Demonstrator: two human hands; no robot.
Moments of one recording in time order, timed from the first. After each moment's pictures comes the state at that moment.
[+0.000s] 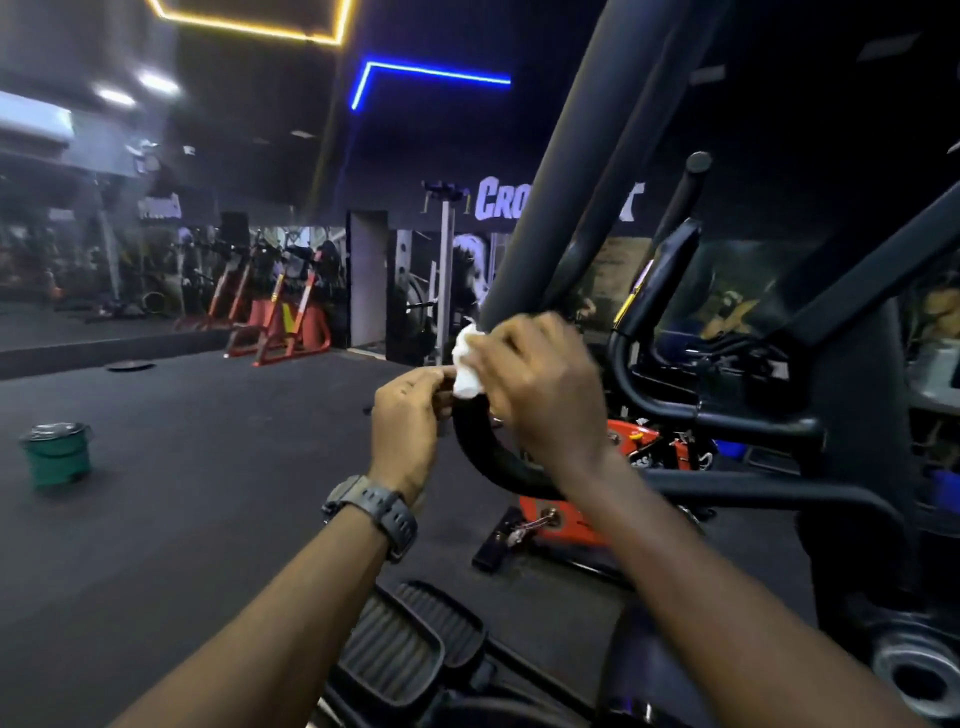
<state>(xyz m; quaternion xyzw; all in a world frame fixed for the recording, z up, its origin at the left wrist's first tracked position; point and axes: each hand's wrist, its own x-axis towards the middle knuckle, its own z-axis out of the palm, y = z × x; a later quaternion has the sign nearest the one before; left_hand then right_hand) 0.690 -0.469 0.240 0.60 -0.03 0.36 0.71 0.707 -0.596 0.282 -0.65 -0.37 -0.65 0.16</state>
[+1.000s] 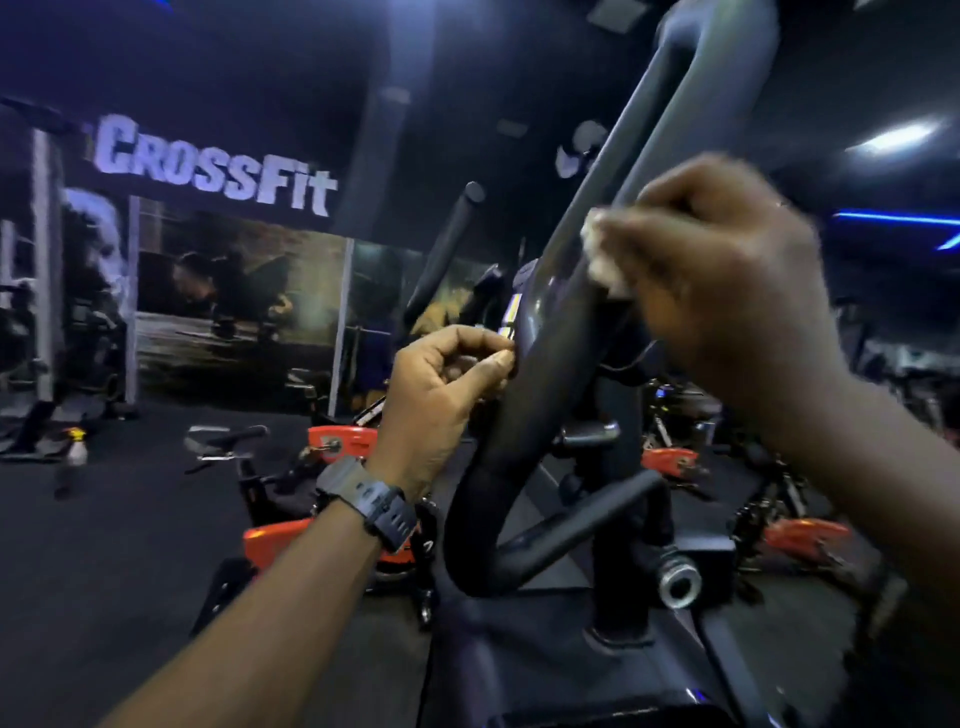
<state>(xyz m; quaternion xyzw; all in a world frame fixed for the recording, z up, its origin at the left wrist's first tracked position) 0.805 -0.459 0.303 0.45 -0.44 0.09 0.77 0.660 -0.583 0.413 -0.76 -0.14 -0.62 -0.15</state>
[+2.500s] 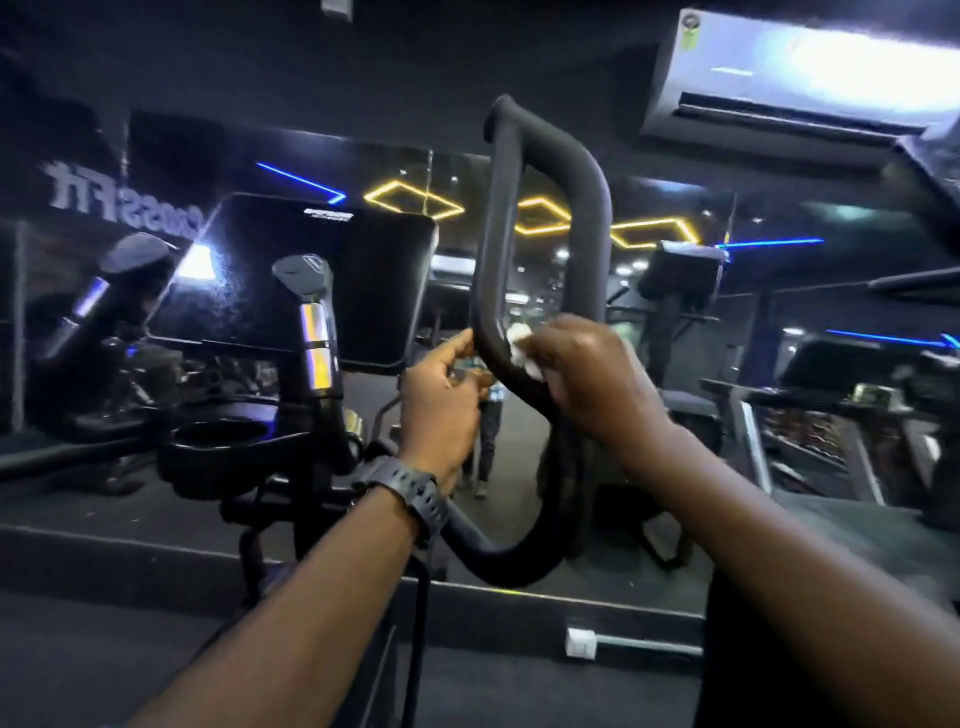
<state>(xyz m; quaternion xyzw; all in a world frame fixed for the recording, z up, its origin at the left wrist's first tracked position) 0.899 -0.487 0.329 0.24 -0.58 -0.36 0.69 0.759 -0.435 0.380 -0.76 0.40 -0.36 -0.35</state>
